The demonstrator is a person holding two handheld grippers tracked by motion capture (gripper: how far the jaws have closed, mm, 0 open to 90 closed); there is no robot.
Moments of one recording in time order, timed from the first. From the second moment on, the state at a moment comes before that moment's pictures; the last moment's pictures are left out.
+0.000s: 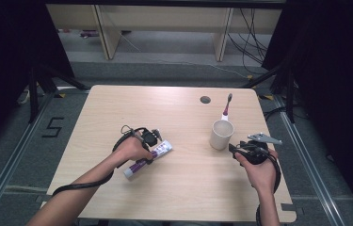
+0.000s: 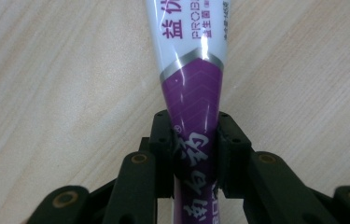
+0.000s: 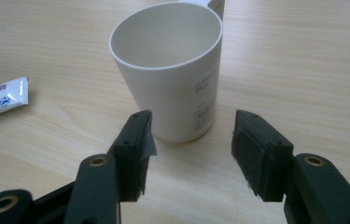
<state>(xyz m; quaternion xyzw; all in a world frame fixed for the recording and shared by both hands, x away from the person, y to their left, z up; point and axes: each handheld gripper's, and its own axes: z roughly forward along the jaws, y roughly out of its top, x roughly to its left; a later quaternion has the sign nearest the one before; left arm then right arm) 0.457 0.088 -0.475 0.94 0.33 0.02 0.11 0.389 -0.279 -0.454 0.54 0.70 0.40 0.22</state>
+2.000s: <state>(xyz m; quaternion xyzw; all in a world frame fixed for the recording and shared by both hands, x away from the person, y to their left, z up) 0.414 0.133 -0.439 0.67 0.27 0.24 0.65 0.381 -0.242 -0.438 0.48 0.70 0.47 0.25</state>
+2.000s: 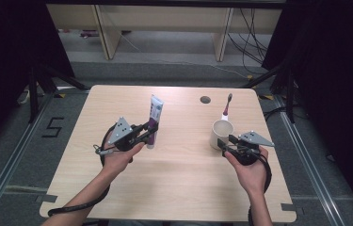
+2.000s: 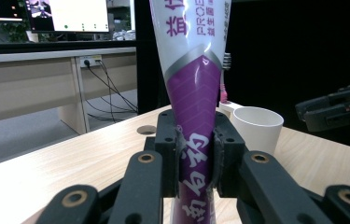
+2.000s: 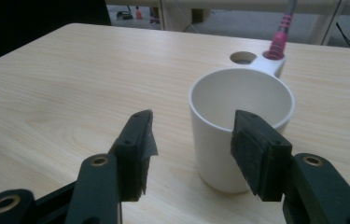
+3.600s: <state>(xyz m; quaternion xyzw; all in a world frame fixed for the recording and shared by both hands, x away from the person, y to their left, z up) 0.400 0.092 -0.449 0.69 0.22 0.22 0.65 0.392 -0.122 -0.394 0.33 0.67 0.63 0.19</state>
